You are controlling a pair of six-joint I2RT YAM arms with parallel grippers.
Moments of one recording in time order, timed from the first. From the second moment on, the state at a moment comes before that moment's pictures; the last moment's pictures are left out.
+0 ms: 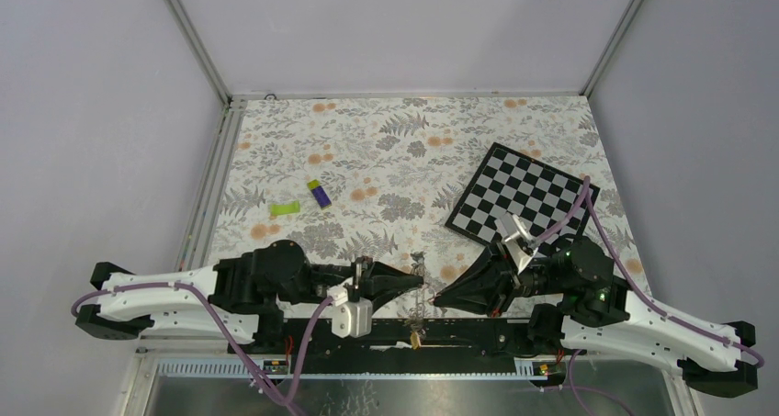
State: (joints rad) left arm -1.52 0.79 0.92 -0.10 0.13 0.57; right arm 1.20 0.50 0.66 0.09 -0.49 0.45
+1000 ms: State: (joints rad) left arm -1.52 0.85 0.91 -0.08 0.13 0.53; right arm 1.20 0.53 0.67 0.09 -0.50 0.44
